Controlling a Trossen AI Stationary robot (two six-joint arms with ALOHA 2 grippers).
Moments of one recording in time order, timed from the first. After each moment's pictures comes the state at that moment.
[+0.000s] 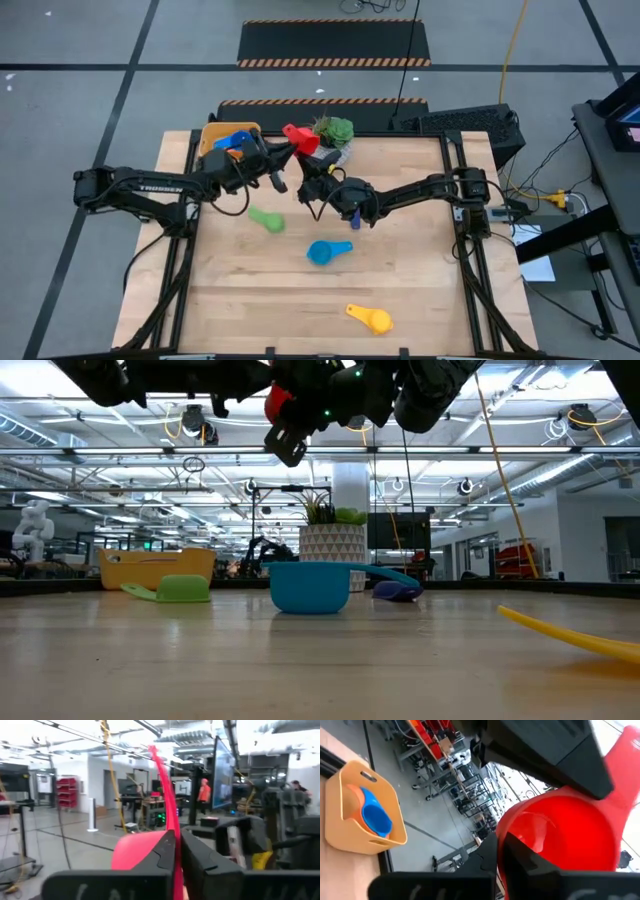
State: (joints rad) left arm 0.21 1.21 0.65 0.84 -0.20 0.04; right arm 0.00 1.96 1.20 1.04 0.76 -1.25
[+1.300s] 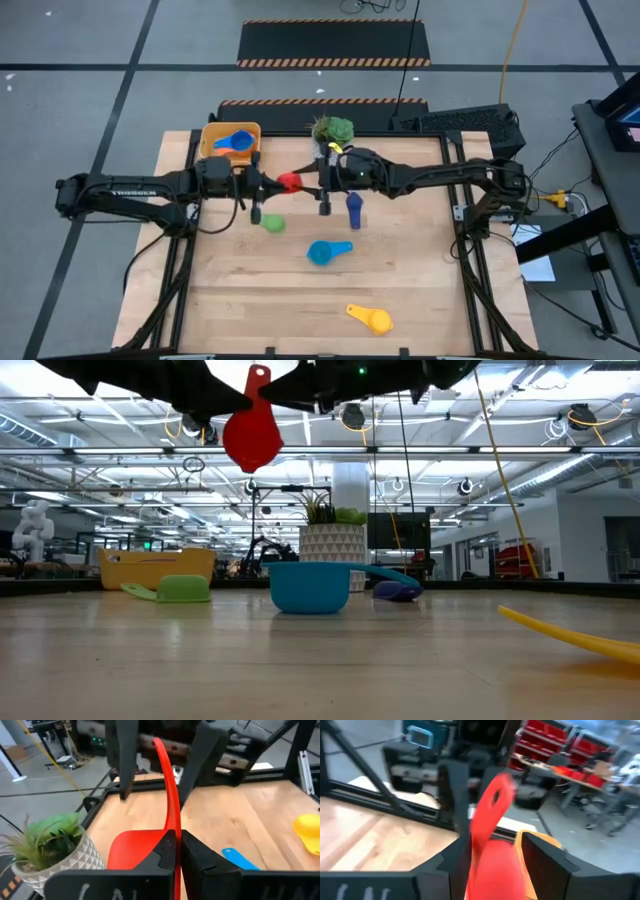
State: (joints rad) left arm 0.15 0.96 0.65 0.09 0.07 0.17; right arm -0.13 1.68 1.18 0.37 -0.09 -0.33
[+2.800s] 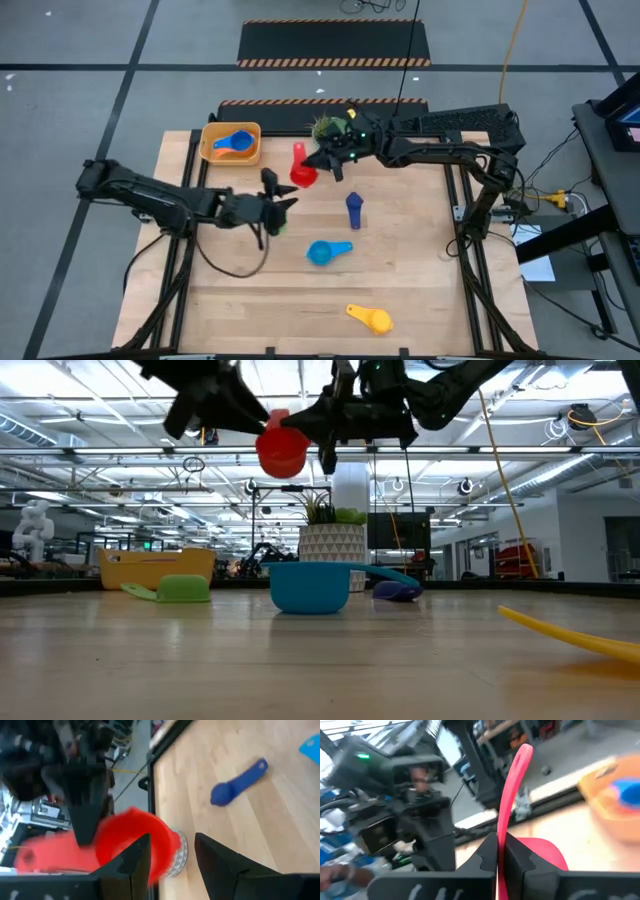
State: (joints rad) left arm -0.18 1.24 0.85 -0.09 -0.63 0.75; right arm -0.42 1.75 1.18 0.45 -0.67 0.47
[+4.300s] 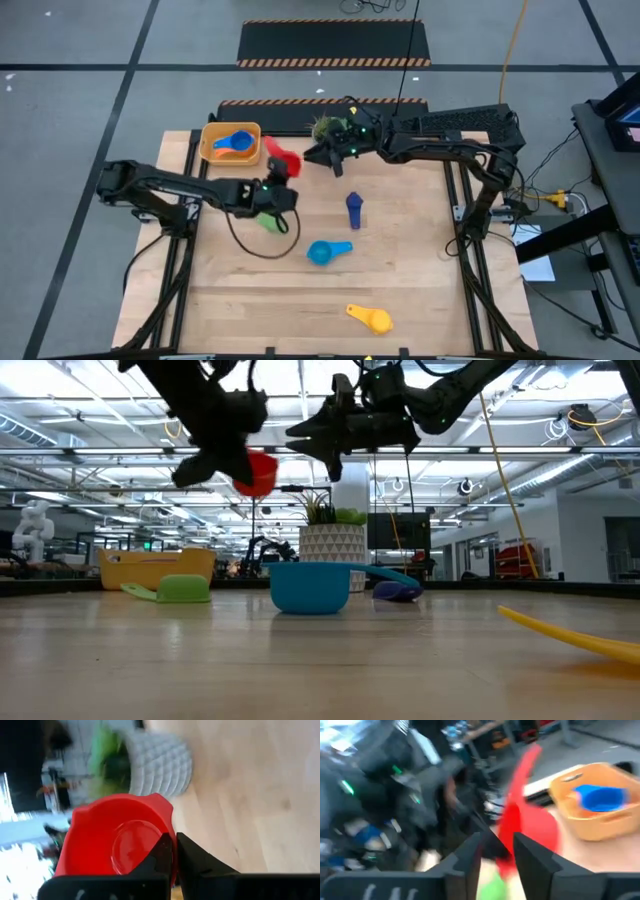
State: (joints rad) left arm -0.03 1.44 0.99 -0.46 -0.80 0.71; right arm -0.46 1.75 1.18 0.40 -0.63 0.37
